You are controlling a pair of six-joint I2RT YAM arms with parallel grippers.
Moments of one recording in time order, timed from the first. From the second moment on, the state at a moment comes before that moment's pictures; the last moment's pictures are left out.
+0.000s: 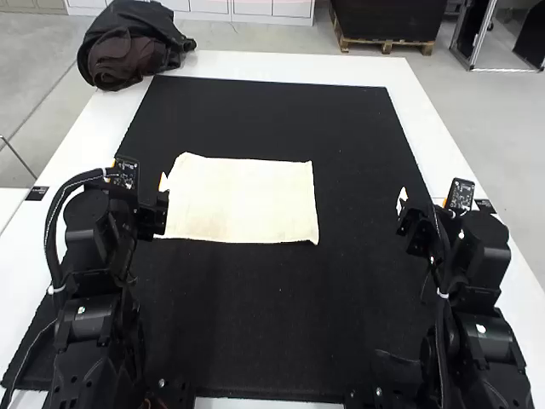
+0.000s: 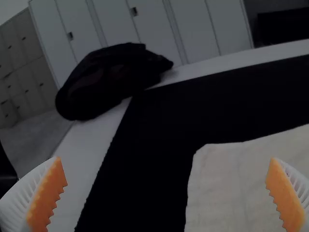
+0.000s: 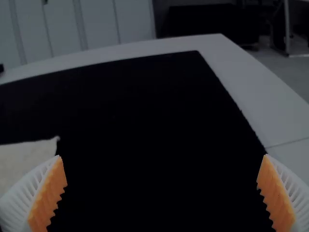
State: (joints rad) left arm 0.21 0.01 0.01 0.01 0.08 0.29; right arm -0.03 0.01 0.01 -0.08 0.01 0.09
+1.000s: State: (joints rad) left arm 0.21 0.01 0.01 0.21 0.08 0.23; right arm -0.03 0.01 0.01 0.09 0.00 -0.29
